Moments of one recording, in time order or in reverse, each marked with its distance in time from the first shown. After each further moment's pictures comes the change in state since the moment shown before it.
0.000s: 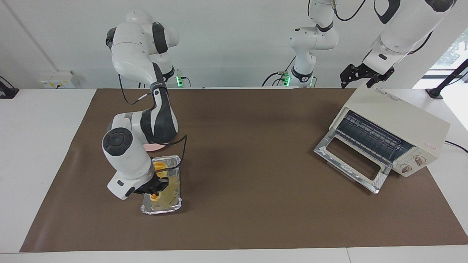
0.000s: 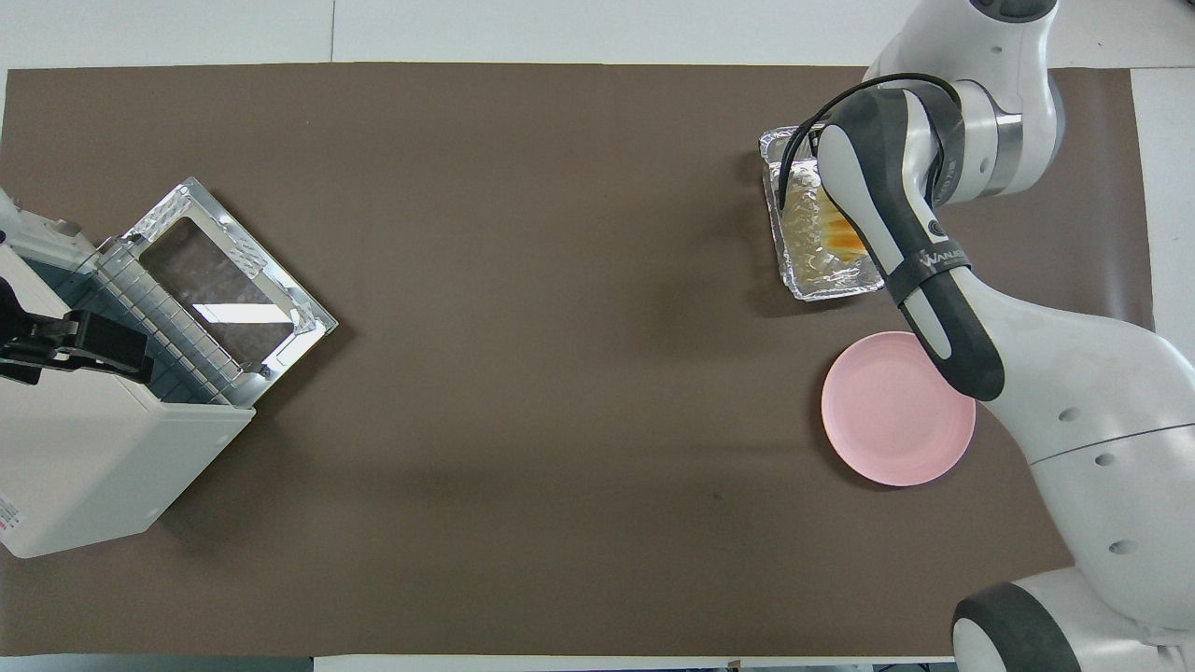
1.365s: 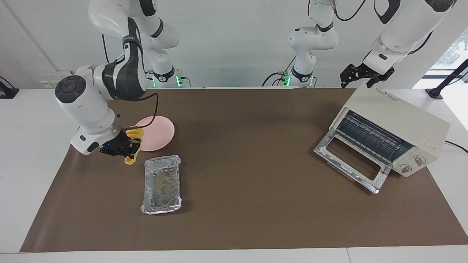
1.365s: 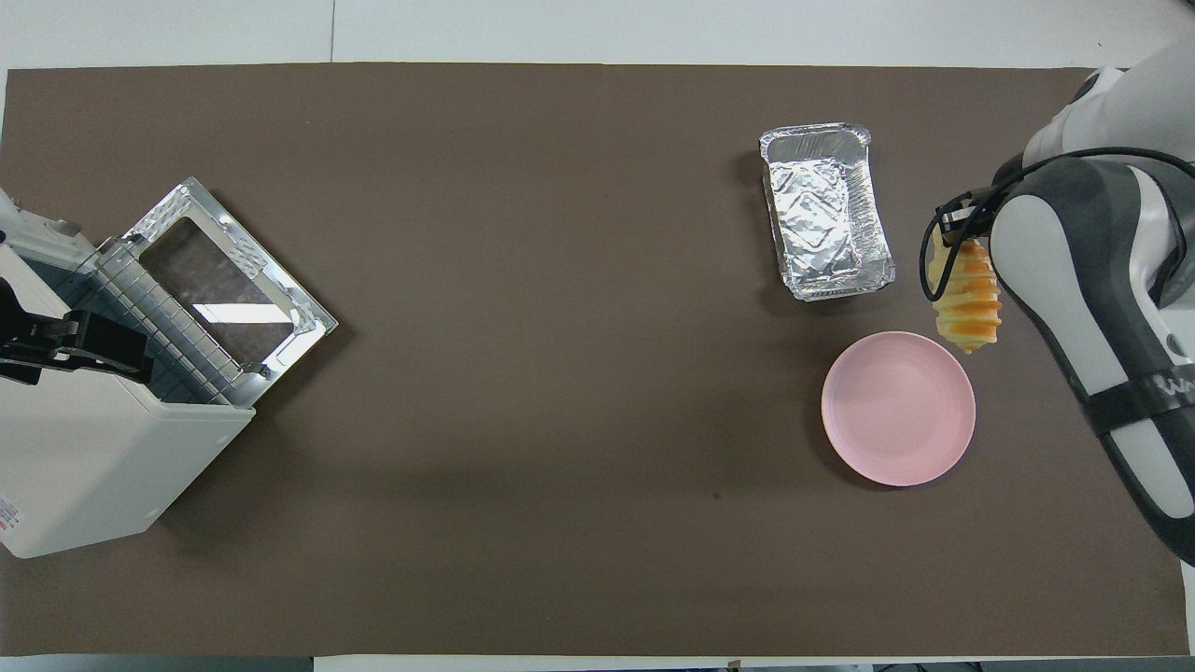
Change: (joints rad) left arm 0.000 0.000 0.000 0.000 0.000 0.000 0.000; right arm -0.115 -0.366 0.004 -0.370 0.033 -0.049 -0.069
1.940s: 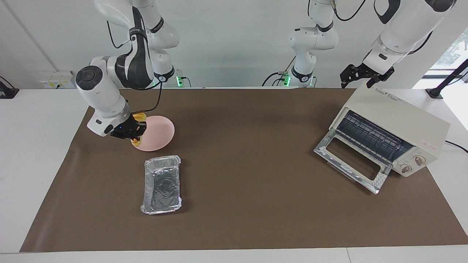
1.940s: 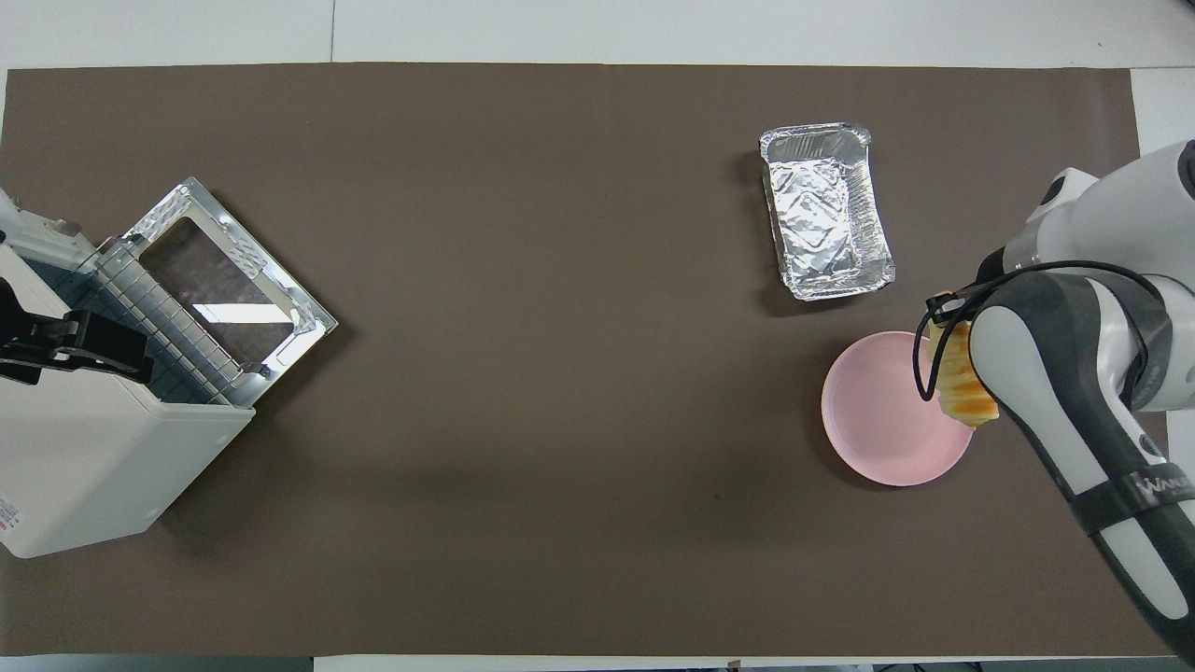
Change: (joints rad) left arm 0.000 0.000 0.000 0.000 0.000 0.000 0.000; right arm -0.015 -0.293 -0.002 -0.453 -0.010 0.132 -0.106
